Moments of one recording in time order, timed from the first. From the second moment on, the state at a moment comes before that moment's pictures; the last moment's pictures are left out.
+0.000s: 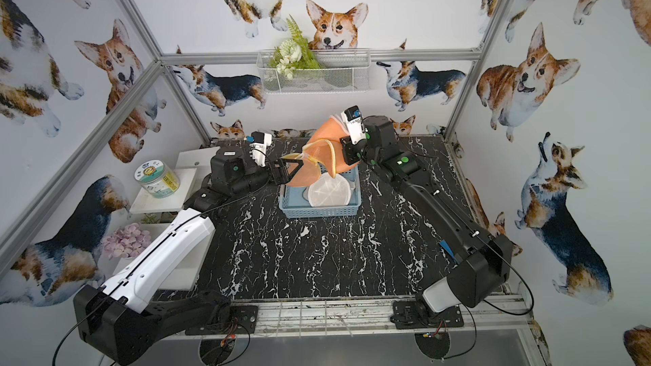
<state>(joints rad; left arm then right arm) -0.38 1.21 1.07 -0.16 0.49 -0.58 0.45 1.43 1.46 -0.39 -0.16 0.04</state>
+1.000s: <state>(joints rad) -0.61 1.29 0.91 0.36 0.50 -0.63 0.51 1.20 1.14 -0.12 -0.42 0.20</state>
